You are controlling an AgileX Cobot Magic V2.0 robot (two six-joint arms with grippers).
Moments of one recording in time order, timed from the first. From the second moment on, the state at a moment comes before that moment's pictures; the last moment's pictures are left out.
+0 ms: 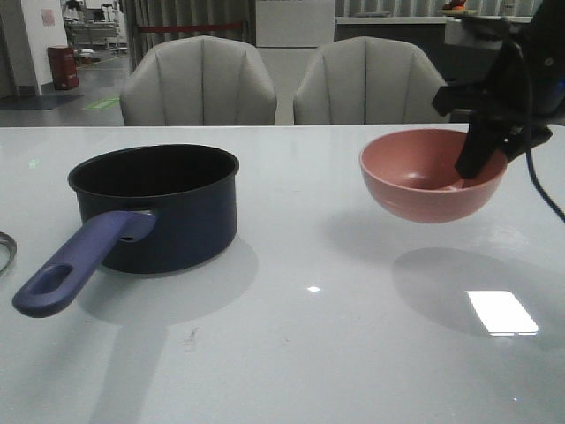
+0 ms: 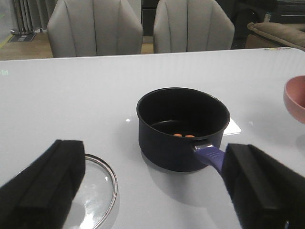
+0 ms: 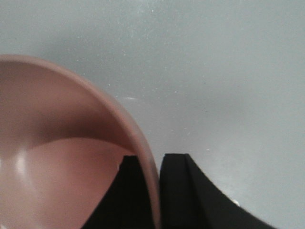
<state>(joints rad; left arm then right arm) -0.26 0.18 -0.30 -0.01 0.37 -0.06 0.10 1.88 -1.38 0.32 0.71 -0.27</state>
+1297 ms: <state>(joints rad) -0.26 0.18 -0.30 -0.01 0.37 -0.06 0.21 1.22 -1.18 0.33 0.63 -0.35</state>
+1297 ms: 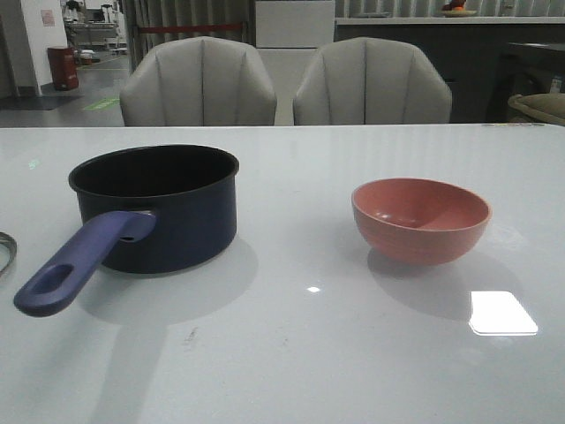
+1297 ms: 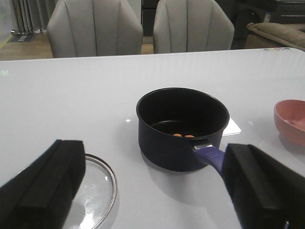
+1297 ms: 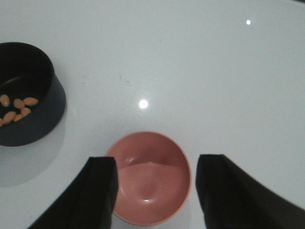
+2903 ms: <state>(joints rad) -0.26 0.26 -0.43 0.07 0.46 -0.10 0.24 0.15 -0.14 0.38 0.19 -0.35</state>
